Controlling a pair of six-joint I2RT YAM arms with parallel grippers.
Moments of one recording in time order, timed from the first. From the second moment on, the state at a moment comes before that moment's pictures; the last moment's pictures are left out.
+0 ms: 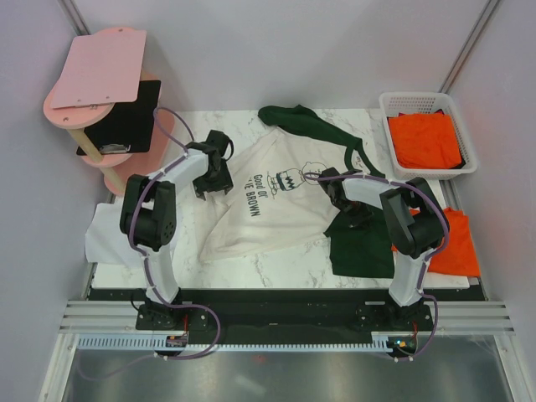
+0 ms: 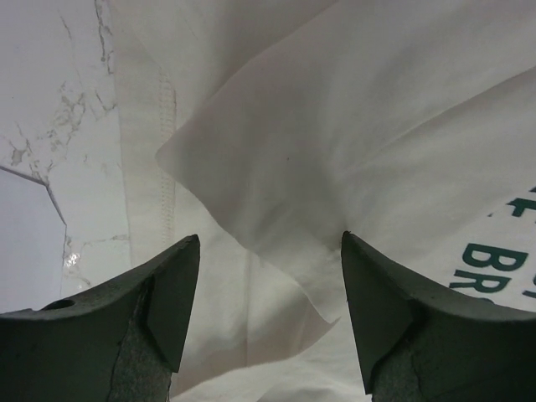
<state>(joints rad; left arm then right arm) -0.29 1.94 1.44 -0.79 -0.26 -0.59 0.43 1.90 1.13 -0.87 0.57 0.24</state>
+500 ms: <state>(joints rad) -0.28 2.01 1.50 -0.78 -0.33 -0.58 0.43 1.90 1.13 -0.87 0.57 0.24</state>
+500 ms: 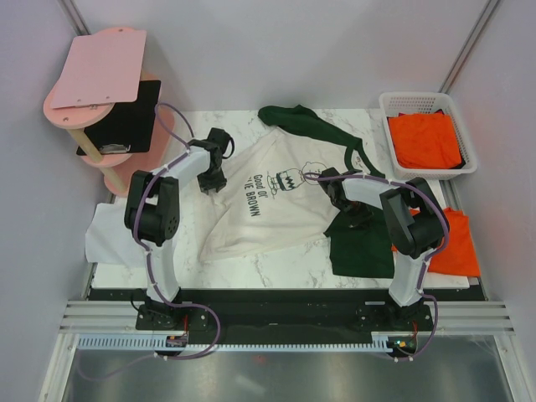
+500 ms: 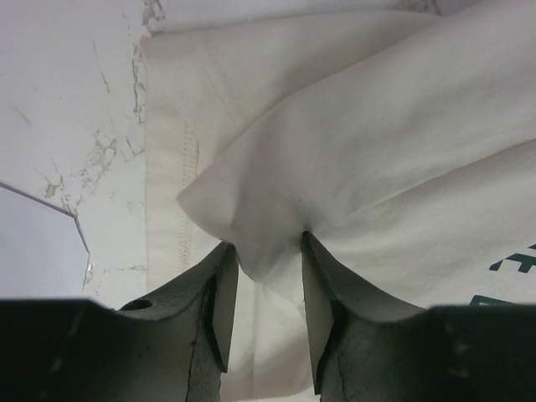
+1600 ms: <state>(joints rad) -0.26 2.17 2.10 -0.84 -0.71 -0.36 0.43 1.89 1.13 -0.86 0.57 0.24</state>
